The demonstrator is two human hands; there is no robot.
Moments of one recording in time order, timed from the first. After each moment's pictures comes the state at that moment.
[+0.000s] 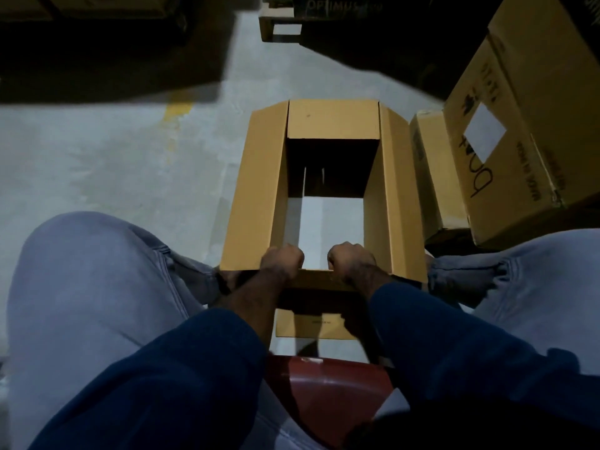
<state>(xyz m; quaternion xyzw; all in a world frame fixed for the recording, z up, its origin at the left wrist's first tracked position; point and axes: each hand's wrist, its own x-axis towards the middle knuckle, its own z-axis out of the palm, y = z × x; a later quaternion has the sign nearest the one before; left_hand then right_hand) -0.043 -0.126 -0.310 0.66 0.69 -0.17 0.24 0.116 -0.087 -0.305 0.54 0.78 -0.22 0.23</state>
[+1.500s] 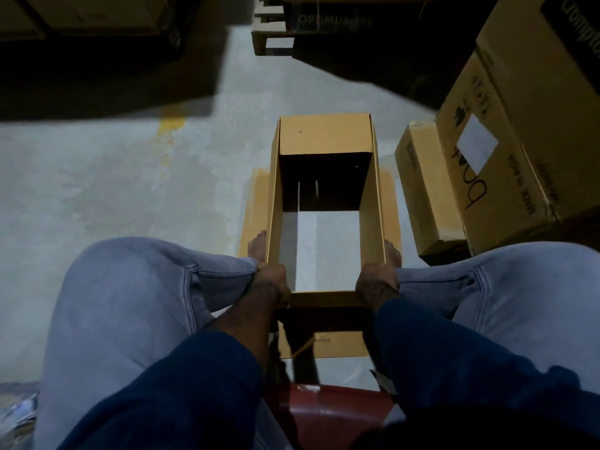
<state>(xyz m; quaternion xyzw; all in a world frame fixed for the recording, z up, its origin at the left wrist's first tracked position) -0.062 -0.111 -0.367 0.53 0.76 -0.21 0.32 0.161 -0.079 -0.317 0.74 0.56 -0.36 0.09</state>
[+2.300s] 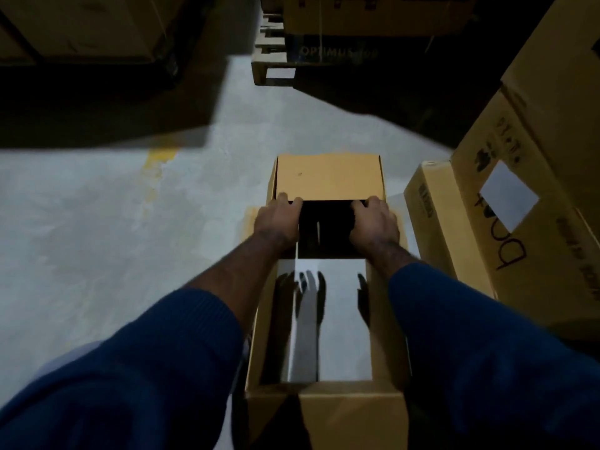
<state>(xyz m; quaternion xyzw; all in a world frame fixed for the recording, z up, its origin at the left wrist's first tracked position) -0.090 0.125 -0.304 0.68 0.73 -0.04 0.09 0.110 0.157 -0.310 0.64 0.76 -0.09 0.01</state>
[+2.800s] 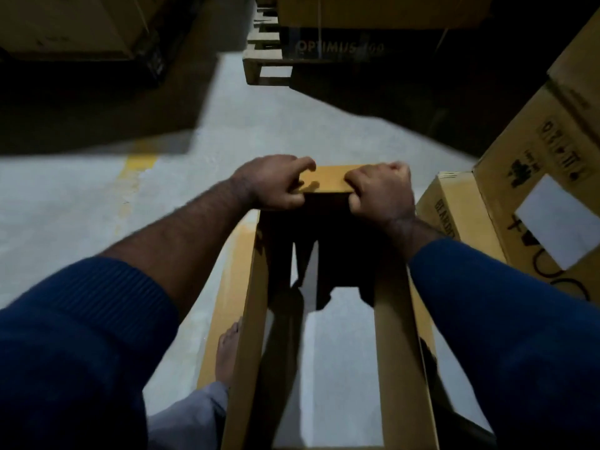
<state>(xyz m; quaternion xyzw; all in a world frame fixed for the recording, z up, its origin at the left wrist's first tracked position) -0.139 0.267 -0.284 0.82 0.56 0.01 0.09 0.108 0.288 -0.334 0.50 0.85 0.08 -0.10</state>
